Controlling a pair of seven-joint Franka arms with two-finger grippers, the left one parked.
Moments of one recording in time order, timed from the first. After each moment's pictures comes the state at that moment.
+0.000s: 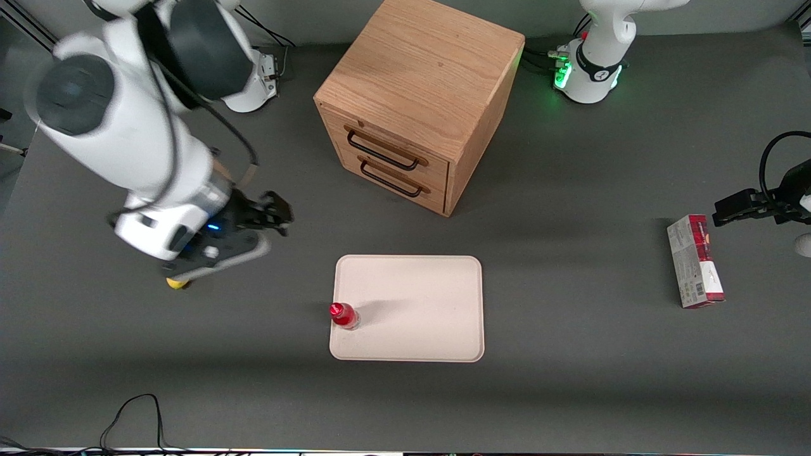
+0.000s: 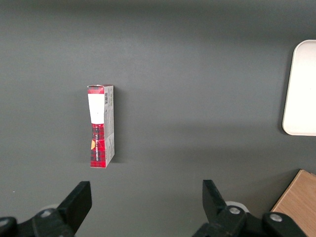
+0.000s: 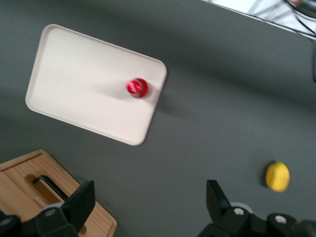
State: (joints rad) arm 0.53 0.51 -0.24 -0.90 0.12 1.43 0.07
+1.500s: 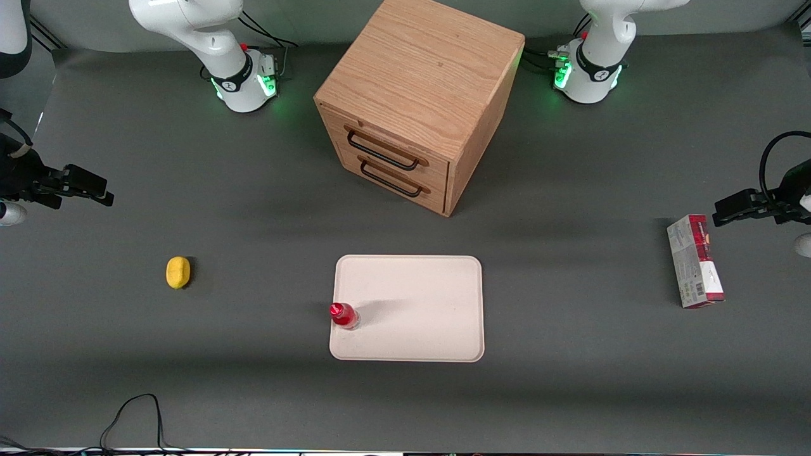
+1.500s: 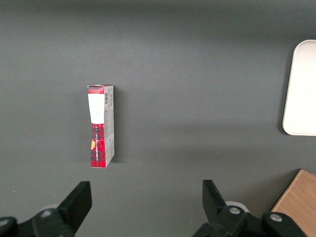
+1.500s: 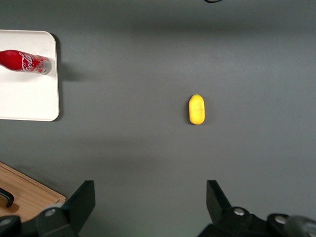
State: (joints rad) arm 0.15 0.05 -0.19 -1.55 0.03 1.58 -0.04
